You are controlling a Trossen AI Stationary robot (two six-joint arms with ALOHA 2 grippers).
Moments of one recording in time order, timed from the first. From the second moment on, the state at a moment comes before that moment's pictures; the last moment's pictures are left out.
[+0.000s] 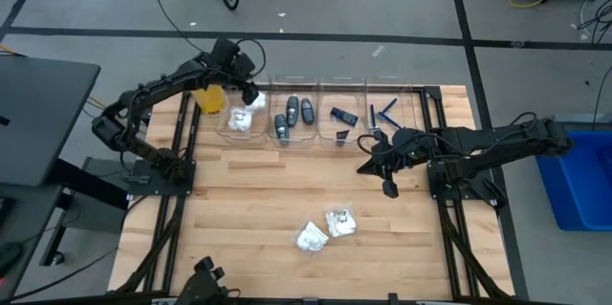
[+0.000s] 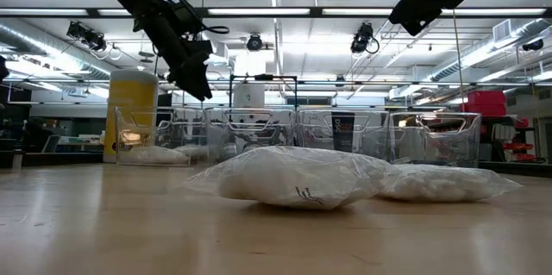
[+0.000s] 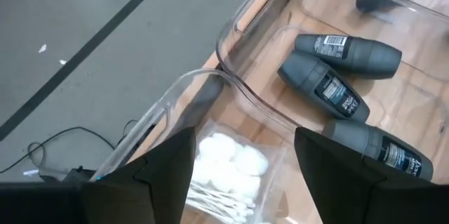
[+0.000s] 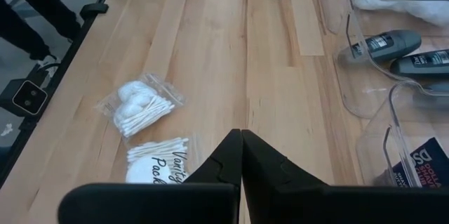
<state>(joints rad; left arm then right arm) 0.91 1.46 1.07 -0.44 0.15 0.27 0.08 1.00 0.79 -0.42 -0.05 0.06</state>
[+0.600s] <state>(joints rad) 0.87 1.46 1.08 -0.44 0.27 0.22 0.08 1.00 0.79 -0.42 -0.05 0.06</state>
